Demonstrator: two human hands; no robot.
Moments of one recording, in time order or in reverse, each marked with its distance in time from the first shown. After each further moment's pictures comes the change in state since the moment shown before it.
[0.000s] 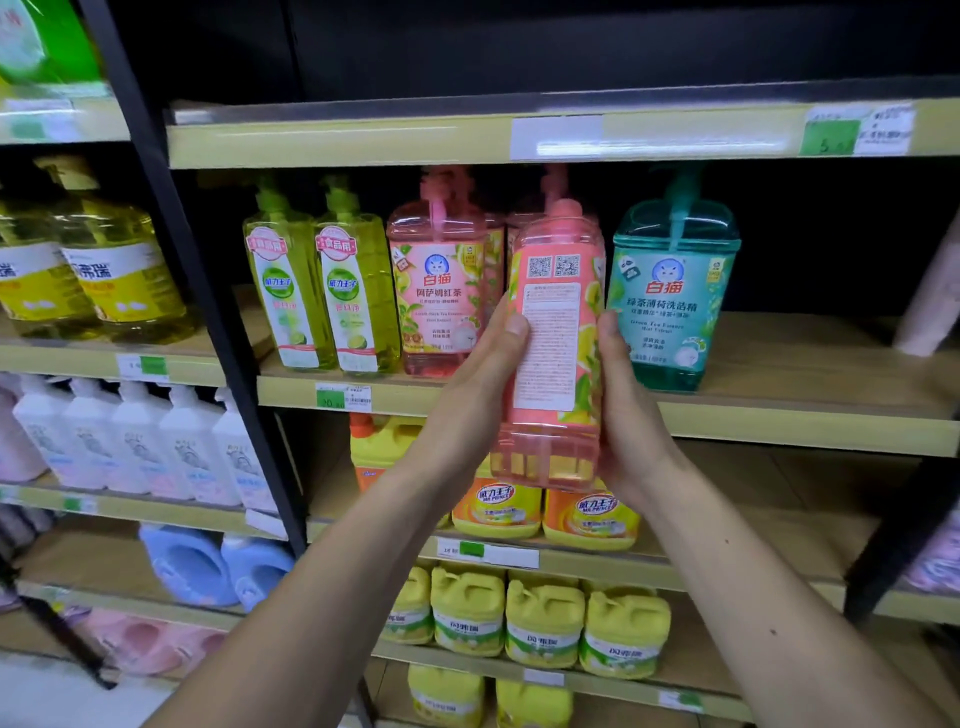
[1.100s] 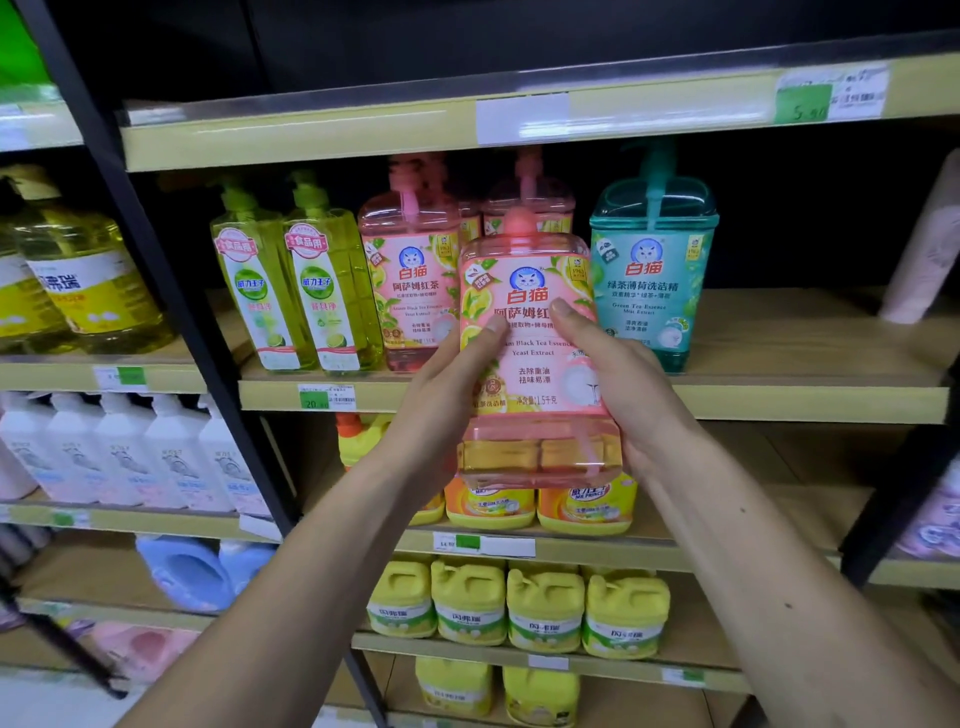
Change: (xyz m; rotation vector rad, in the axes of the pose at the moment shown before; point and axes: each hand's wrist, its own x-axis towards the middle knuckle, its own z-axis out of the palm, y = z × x) left_hand 0.017 -0.021 -0.019 -0.194 0.118 -0.138; right_hand 0.000 -0.026 -0.018 0.019 0.129 0.025
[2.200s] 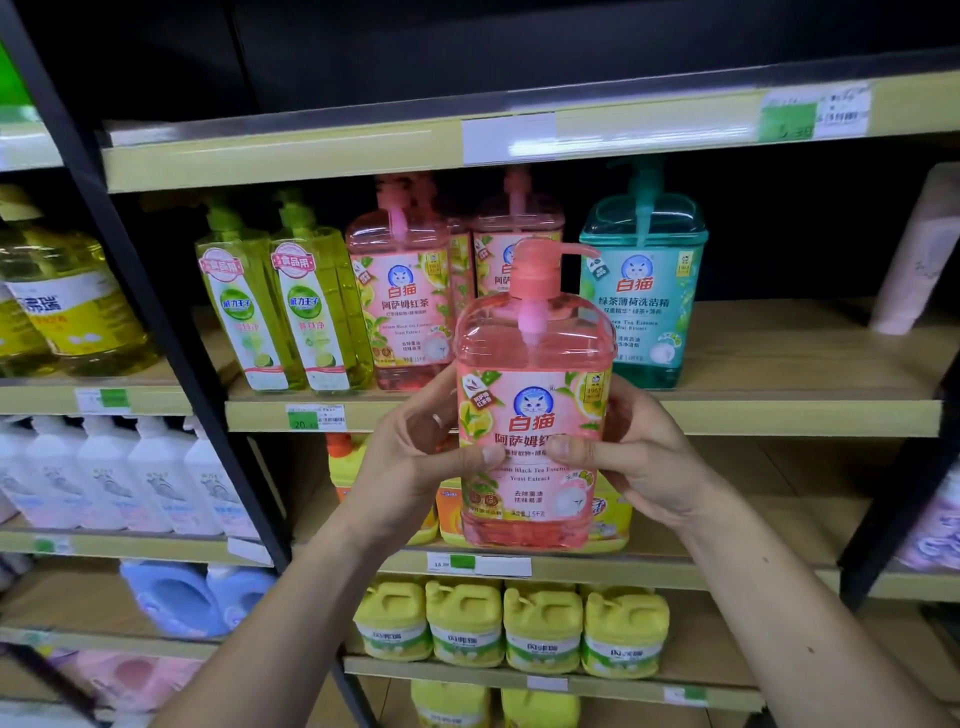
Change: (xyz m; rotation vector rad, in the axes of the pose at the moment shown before) left_hand 0.005 -0.032 -0.042 0.106 -0.298 0.255; right_hand -0.007 0.026 -0.048 -0.091 -0.310 -0.130
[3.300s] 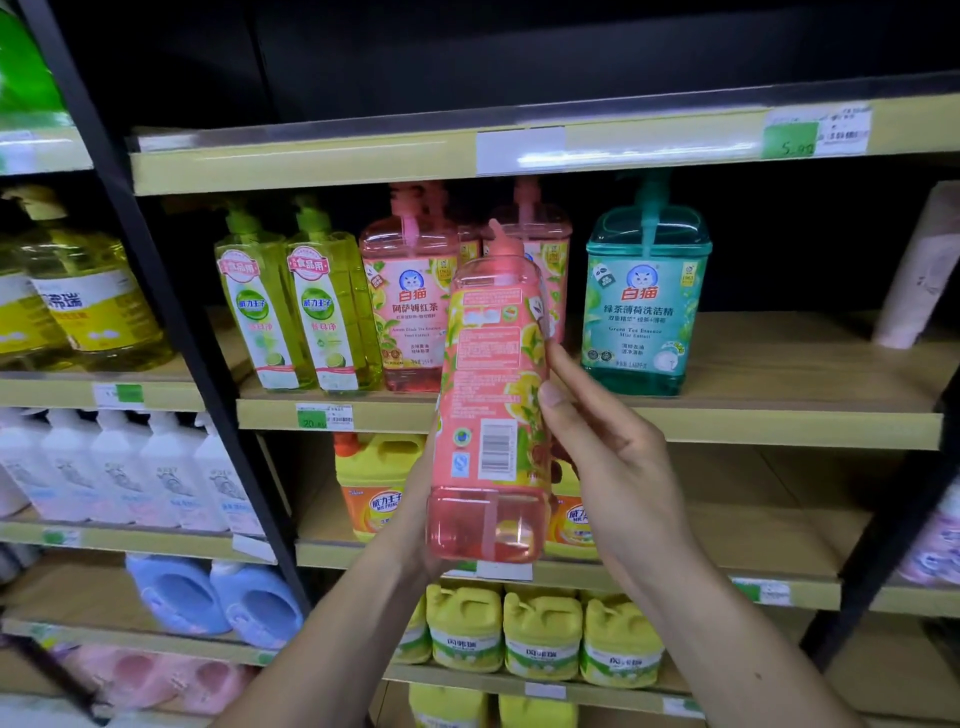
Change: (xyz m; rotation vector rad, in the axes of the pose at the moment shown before) left_hand -0.016 -0.018 0.023 -0.349 0.469 -0.503; right_hand -0.033 -0.017 0.076 -0.042 0.276 -0.191
